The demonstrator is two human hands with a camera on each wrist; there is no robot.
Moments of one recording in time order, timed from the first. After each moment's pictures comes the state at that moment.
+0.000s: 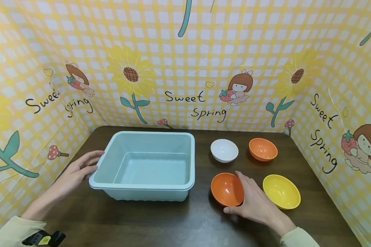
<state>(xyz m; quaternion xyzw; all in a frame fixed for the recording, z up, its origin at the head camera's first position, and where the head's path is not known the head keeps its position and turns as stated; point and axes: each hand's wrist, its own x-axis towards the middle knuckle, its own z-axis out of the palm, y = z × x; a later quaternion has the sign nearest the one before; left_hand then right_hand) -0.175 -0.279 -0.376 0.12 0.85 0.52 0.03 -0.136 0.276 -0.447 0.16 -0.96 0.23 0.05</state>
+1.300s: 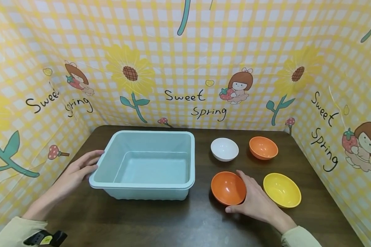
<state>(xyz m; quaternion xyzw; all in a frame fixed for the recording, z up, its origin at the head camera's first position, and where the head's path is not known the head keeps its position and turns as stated) -0.175 -0.283 -0.380 0.14 0.84 0.53 0.02 -0.140 0.281 -0.453 0.15 -0.94 0.29 0.05</state>
